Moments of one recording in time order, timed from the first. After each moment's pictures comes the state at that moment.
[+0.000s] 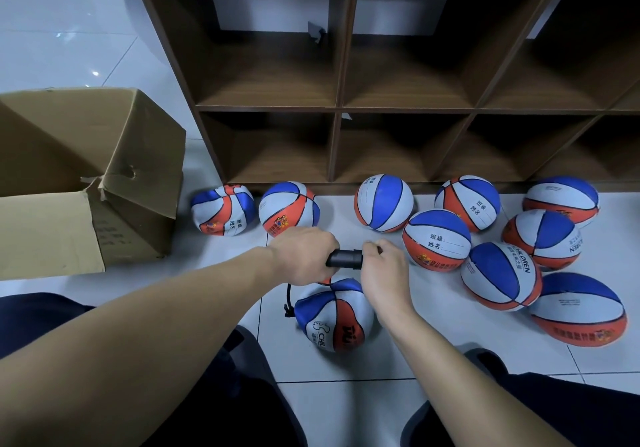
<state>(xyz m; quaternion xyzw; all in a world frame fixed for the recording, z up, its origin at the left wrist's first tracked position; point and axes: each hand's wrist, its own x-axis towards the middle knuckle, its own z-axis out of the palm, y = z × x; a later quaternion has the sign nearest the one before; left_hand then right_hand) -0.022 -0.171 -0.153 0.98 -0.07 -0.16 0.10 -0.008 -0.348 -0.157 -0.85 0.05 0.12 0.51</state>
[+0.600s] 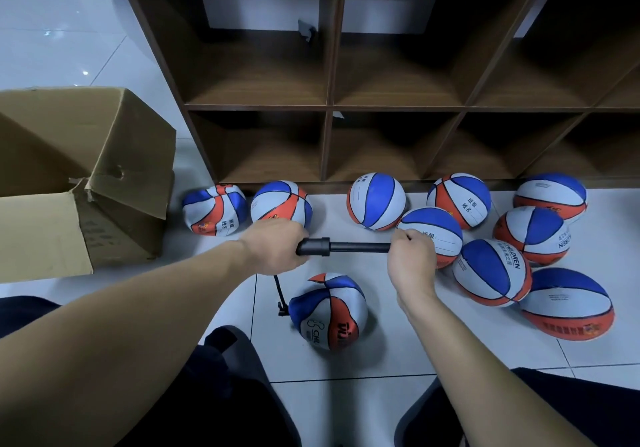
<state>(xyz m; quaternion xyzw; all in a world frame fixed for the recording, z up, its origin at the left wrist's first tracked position) -0.023 -0.137 -0.157 0.98 -0.02 -0.16 0.10 0.027 -0.382 -0.149 -0.84 0.13 0.06 0.53</state>
